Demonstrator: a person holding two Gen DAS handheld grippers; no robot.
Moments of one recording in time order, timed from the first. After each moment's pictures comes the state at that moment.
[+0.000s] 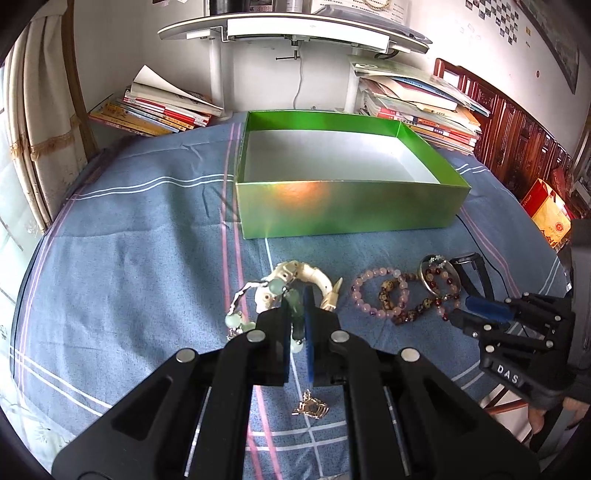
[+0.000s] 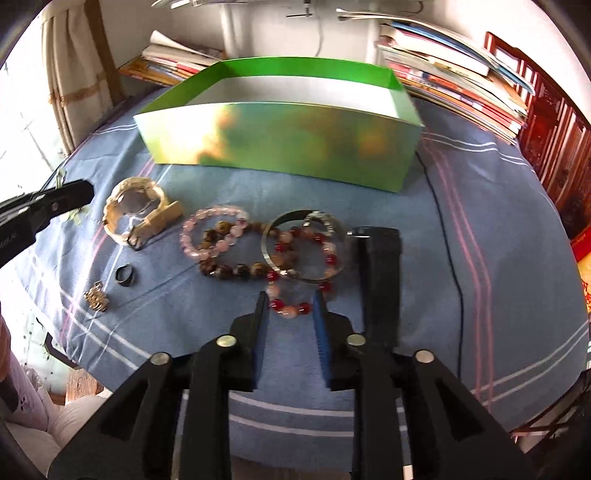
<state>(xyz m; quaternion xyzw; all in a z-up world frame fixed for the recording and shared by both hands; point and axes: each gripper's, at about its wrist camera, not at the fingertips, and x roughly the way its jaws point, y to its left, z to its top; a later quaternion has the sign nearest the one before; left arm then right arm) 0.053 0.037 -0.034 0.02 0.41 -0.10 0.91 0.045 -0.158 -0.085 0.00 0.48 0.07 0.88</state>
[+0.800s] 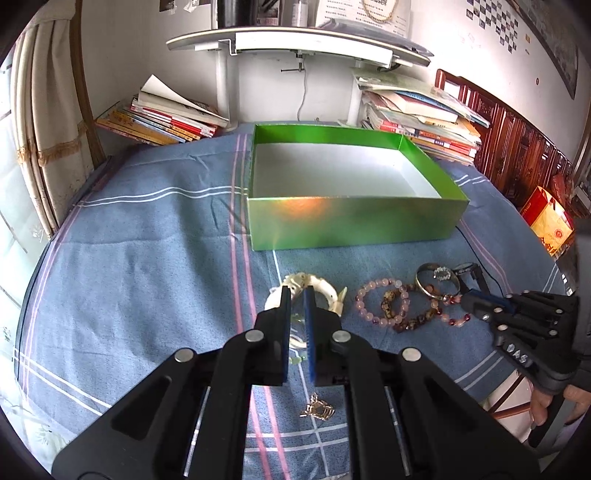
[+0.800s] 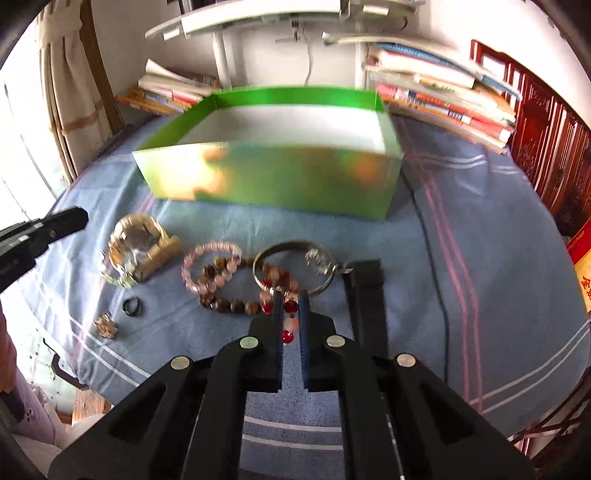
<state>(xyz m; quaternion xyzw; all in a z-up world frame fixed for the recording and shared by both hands) 0.051 0.048 -0.020 0.01 0.39 -0.09 0.92 0.039 -0.164 -0.061 0.01 0.43 0.08 0.90</state>
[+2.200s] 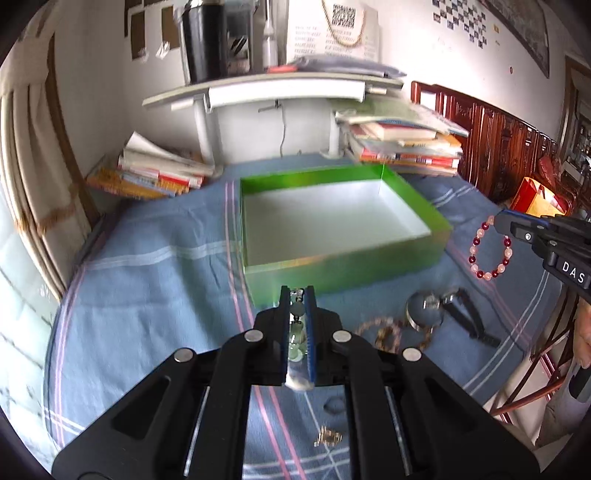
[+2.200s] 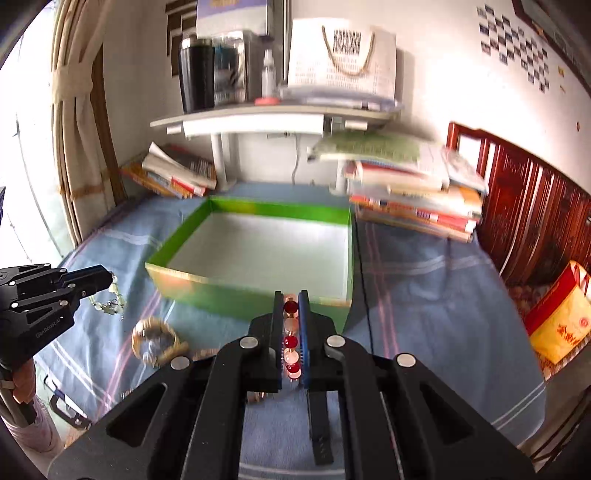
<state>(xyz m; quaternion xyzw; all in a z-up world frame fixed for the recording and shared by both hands) 0.070 0.035 0.033 0.07 0.34 -0.12 0.93 0.044 -0.180 0.042 -0.01 0.30 0.06 0.95</state>
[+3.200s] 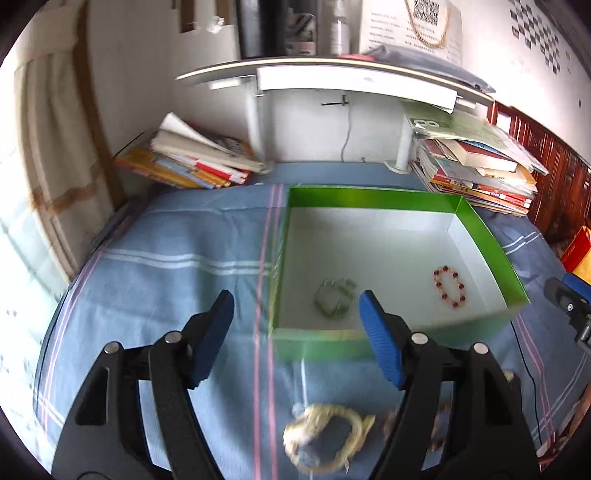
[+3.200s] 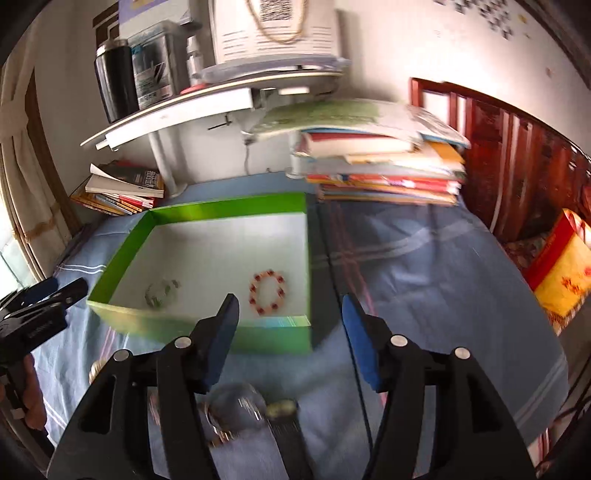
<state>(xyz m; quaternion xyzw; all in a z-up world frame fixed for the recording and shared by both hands) 0.133 0.032 0.002 0.01 0.35 0.00 0.94 0.080 -0.225 -0.001 0.07 0.34 -0.01 0.94</state>
